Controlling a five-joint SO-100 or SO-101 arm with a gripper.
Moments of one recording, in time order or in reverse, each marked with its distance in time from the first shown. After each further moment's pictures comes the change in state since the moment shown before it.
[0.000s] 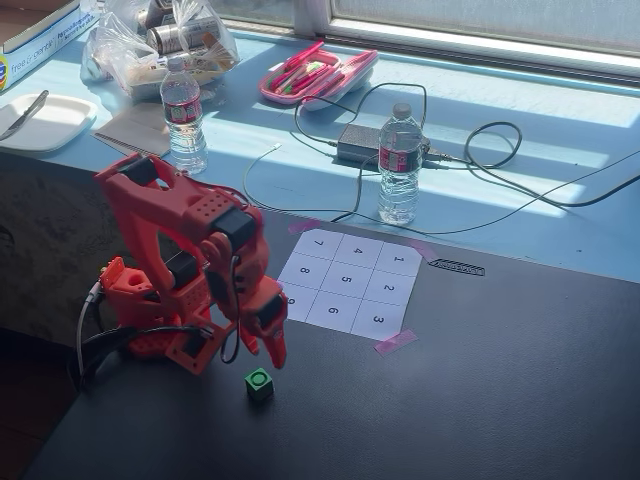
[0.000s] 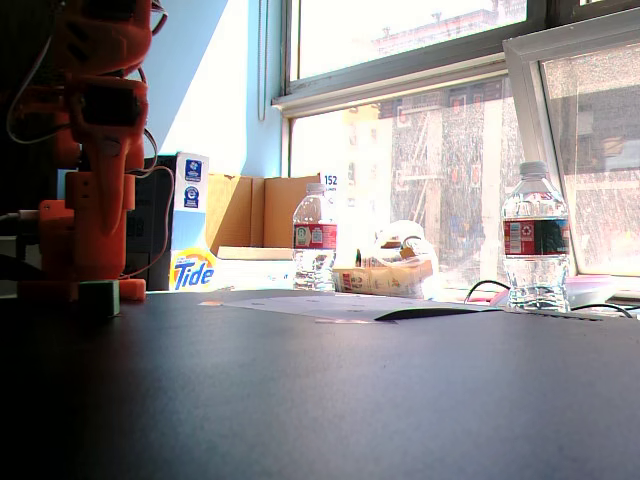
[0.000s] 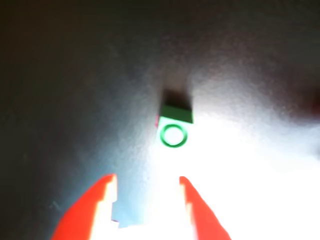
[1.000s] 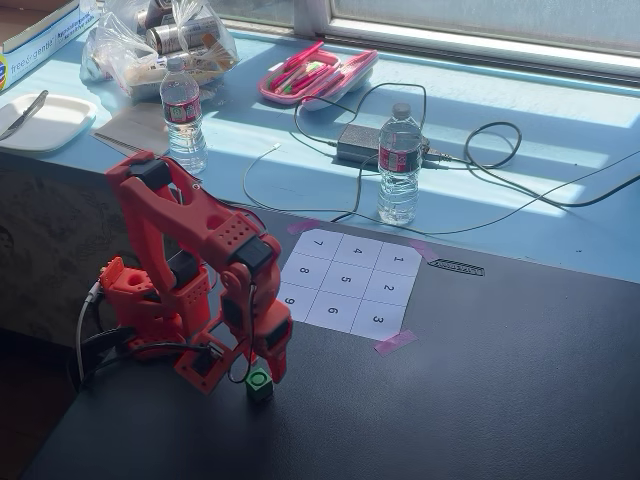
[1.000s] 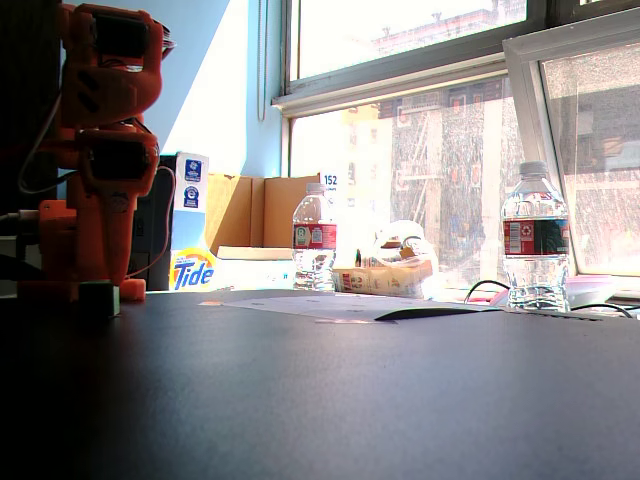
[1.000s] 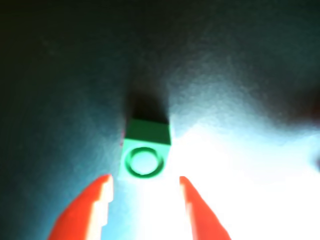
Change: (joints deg) arm -2.2 -8.1 6.0 -7.3 2.1
